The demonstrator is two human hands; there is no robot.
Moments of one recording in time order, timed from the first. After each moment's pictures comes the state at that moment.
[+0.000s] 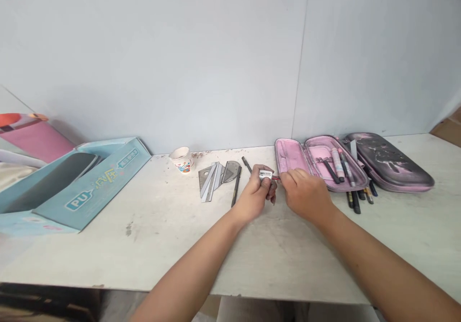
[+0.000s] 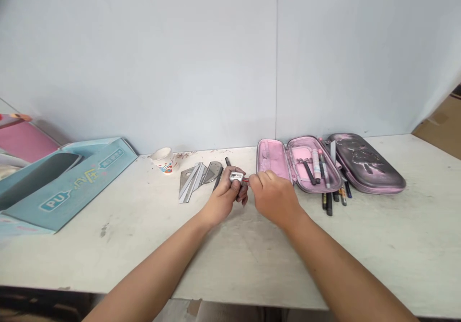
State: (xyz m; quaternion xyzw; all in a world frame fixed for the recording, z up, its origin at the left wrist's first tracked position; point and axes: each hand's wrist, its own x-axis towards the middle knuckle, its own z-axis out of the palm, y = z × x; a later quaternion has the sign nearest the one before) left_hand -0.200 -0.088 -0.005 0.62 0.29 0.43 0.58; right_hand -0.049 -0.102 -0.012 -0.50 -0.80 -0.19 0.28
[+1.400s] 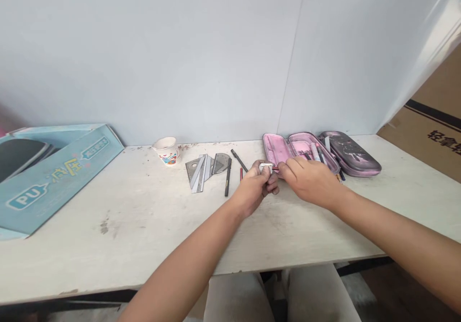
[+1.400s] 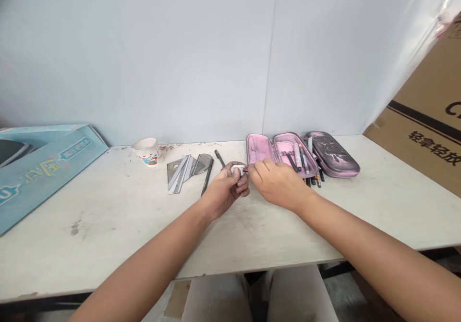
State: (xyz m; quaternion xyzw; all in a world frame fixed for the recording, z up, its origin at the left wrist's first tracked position) left_hand -0.186 -0.108 0.000 0.50 0.21 0.43 0.73; right_hand -0.032 -0.133 0.029 -0.48 -0.85 -0.15 0.16
